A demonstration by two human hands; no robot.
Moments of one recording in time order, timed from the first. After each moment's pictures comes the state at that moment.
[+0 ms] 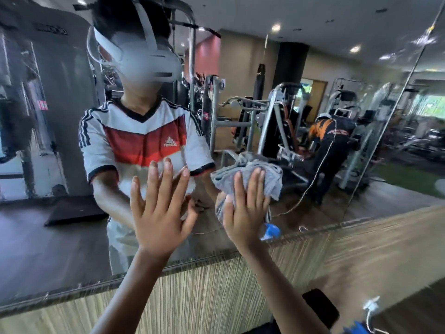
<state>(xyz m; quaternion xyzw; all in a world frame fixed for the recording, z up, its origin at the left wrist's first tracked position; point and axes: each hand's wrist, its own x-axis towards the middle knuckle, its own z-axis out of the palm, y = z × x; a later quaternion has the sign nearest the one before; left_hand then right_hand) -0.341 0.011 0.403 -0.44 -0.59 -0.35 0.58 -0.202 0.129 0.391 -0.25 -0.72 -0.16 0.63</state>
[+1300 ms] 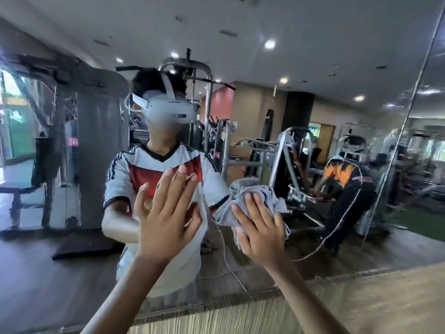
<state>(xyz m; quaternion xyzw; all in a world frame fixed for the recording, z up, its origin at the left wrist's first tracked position) -0.359 -0.011 0.477 -0.44 -0.59 -0.34 0.59 -0.181 0.149 0.454 -0.13 -0.76 -0.32 0.56</state>
